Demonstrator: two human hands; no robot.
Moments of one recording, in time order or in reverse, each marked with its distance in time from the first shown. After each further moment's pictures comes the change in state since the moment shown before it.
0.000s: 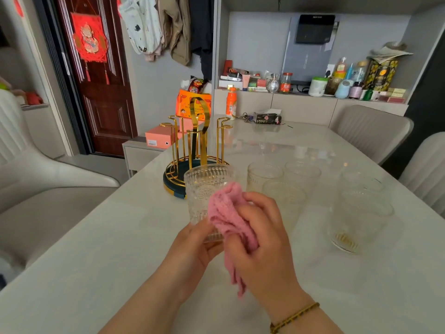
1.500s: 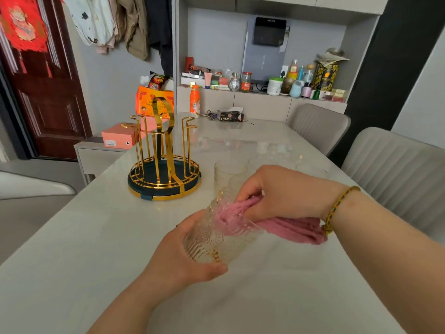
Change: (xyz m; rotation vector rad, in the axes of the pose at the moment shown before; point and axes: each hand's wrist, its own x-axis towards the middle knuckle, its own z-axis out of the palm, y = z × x) left_hand -0.013 0.005 0.009 0.740 -0.085 0.112; right_hand 0.082 -0.031 -0.093 -0.409 -0.928 0.292
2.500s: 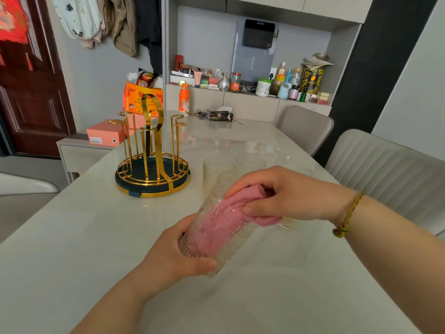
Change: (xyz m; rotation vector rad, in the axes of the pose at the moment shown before) left_hand -0.001 -0.001 0.006 -0.216 -0.155 -0.032; right_hand -0.028 0.012 -0.004 0.326 -0.022 -0.044
